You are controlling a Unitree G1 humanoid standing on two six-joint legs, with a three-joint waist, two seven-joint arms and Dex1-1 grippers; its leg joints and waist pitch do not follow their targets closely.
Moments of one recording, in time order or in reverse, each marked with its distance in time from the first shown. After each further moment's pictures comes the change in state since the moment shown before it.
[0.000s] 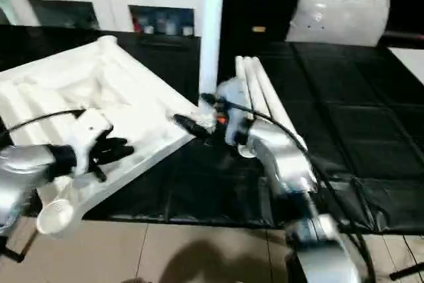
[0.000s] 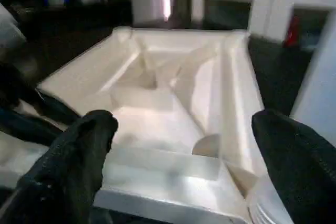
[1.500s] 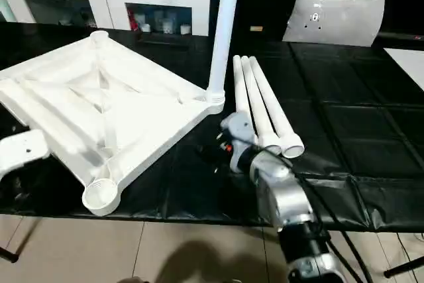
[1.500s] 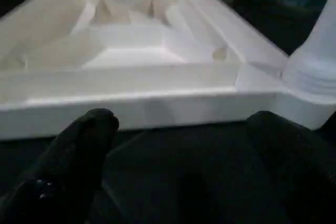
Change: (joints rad) left arm 0.101 0.515 -0.106 0.075 0.120 -0.002 -0.251; right arm 0.282 0.027 0.031 -0.159 -0.111 -0.044 -0.218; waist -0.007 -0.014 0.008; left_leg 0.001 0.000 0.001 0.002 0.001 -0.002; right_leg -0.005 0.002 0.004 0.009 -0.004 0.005
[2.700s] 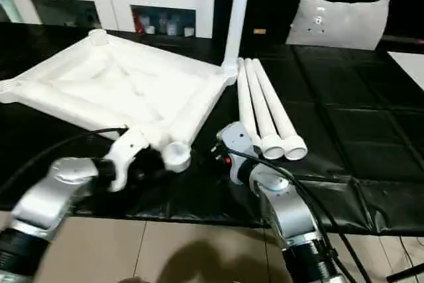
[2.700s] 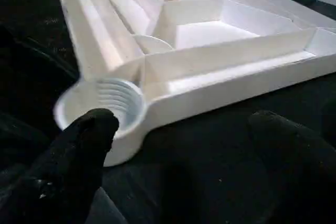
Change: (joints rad) left arm -0.125 -0.720 -0.051 0.161 -0.137 -0.223 0.321; right arm 0.097 -0.020 0.041 -0.213 -0.061 0.146 -0.098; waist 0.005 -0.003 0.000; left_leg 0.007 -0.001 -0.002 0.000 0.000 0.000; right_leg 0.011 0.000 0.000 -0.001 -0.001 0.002
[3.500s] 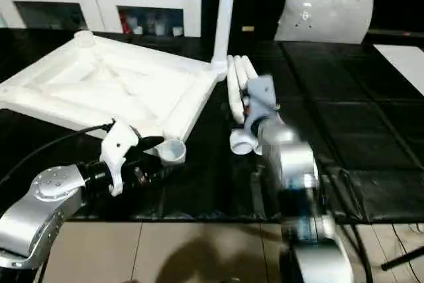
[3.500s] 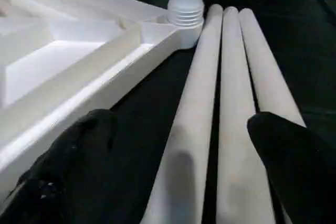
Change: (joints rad) left arm 0.134 0.038 0.051 -0.361 -0.113 0.101 0.027; right arm -0.452 0.044 -0.232 0.324 0.018 0.341 -0.316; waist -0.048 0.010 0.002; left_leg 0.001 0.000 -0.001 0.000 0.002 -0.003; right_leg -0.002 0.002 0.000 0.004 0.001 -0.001
